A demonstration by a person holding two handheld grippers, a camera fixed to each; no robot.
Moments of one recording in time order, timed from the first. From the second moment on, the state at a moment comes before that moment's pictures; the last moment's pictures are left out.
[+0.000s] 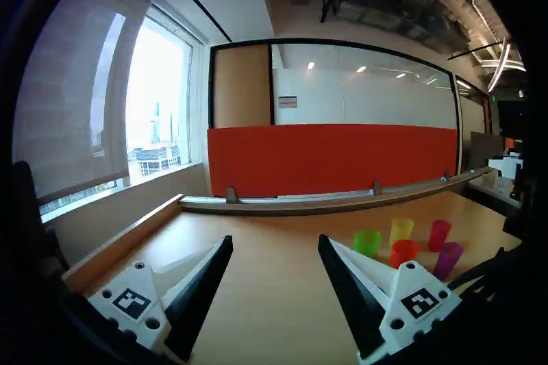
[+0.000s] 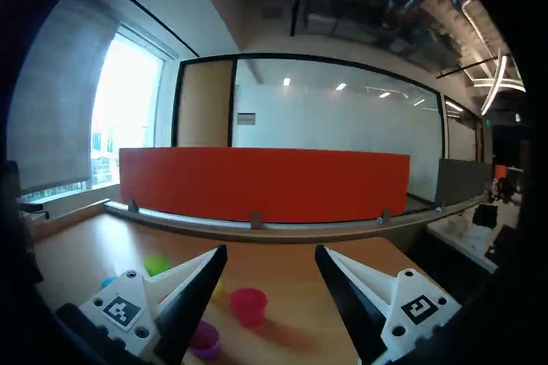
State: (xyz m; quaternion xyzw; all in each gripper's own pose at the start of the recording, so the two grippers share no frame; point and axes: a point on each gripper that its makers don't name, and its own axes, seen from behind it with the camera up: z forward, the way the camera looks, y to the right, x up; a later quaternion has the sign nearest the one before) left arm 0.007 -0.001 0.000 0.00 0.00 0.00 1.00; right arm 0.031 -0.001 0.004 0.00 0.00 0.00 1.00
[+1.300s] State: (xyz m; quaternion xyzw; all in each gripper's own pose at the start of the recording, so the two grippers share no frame) left arm 0.082 0.004 -0.003 -0.04 -0.02 0.01 1.00; right arm 0.094 -0.098 0.043 0.17 -0.06 -0.07 0.98
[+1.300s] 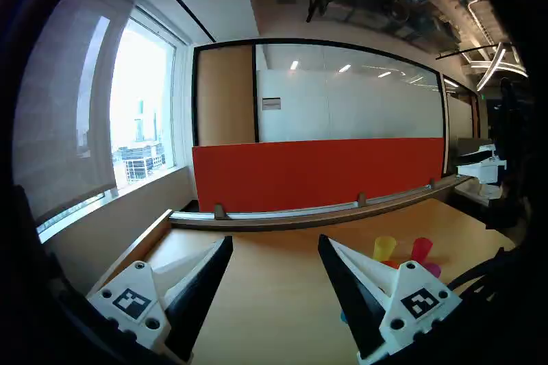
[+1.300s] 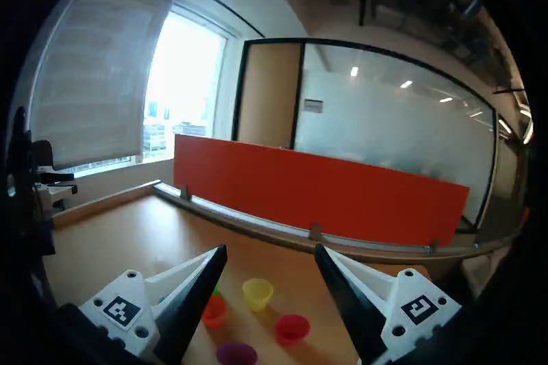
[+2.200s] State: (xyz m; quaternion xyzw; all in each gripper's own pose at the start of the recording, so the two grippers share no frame) left arm 0.051 -0.007 -0.005 -0.02 -0.04 0.00 1.00; right arm -0.010 -0.215 0.115 0.33 -0.20 -0.16 0.91
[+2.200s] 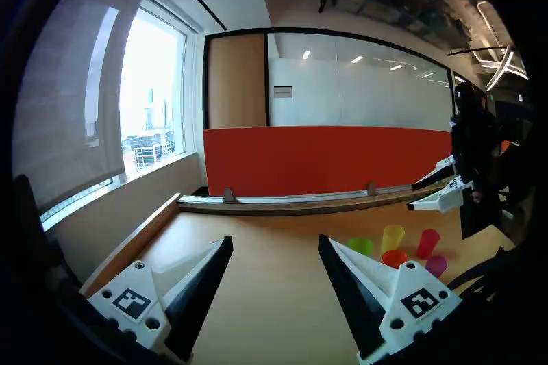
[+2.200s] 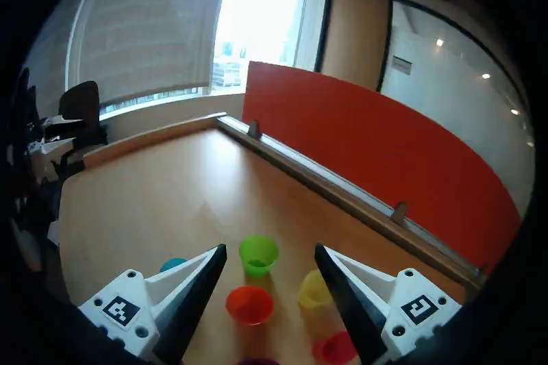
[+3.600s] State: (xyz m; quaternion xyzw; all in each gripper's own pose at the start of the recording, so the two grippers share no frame) left arm 0.012 -0.022 0.026 0.00 -0.07 -0.02 1.00; right arm -0.178 -0.255 0.169 0.33 -0.43 -0.18 0.82
